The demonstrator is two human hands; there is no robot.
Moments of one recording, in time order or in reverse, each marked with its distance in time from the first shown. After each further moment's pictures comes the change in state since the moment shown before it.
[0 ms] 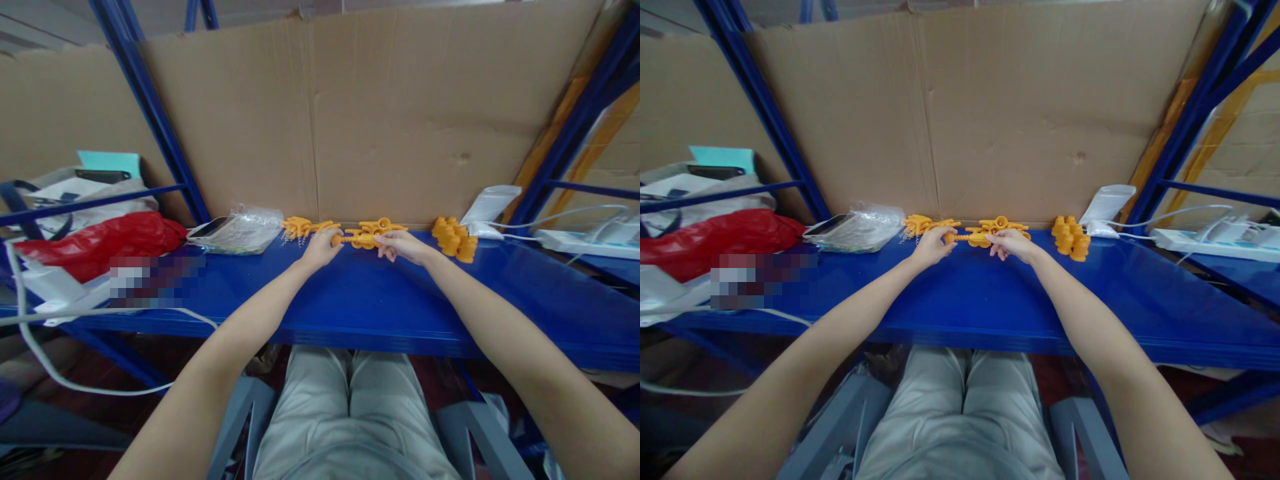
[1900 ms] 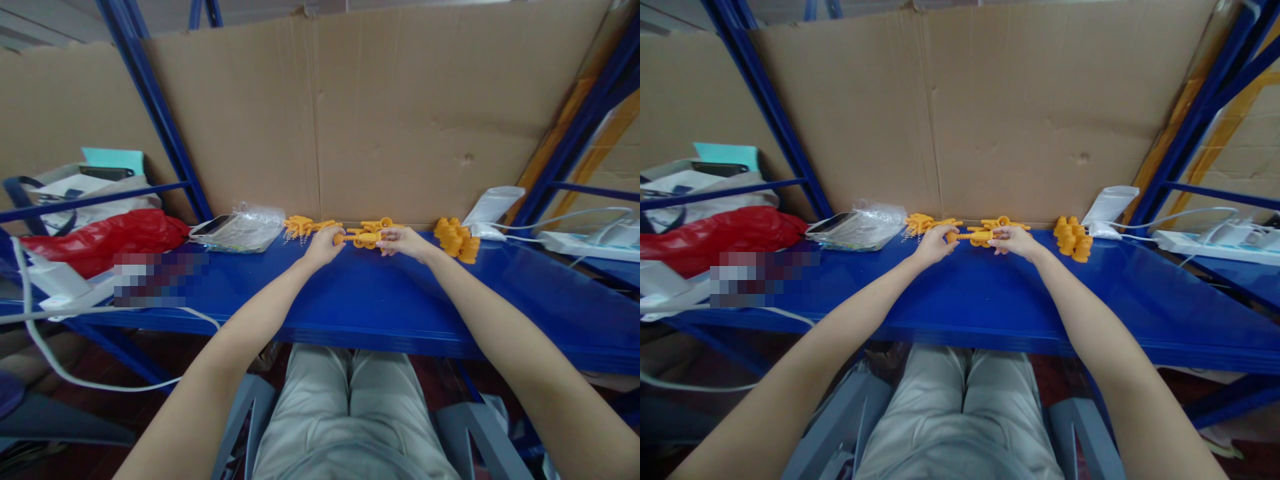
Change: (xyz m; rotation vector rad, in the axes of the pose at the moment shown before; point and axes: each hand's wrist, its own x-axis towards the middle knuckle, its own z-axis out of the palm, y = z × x) left_hand 0.003 0.002 -0.001 0.016 -0.028 -0.038; right_hand 0.002 0.002 -0.005 -0.102 0.124 -0.055
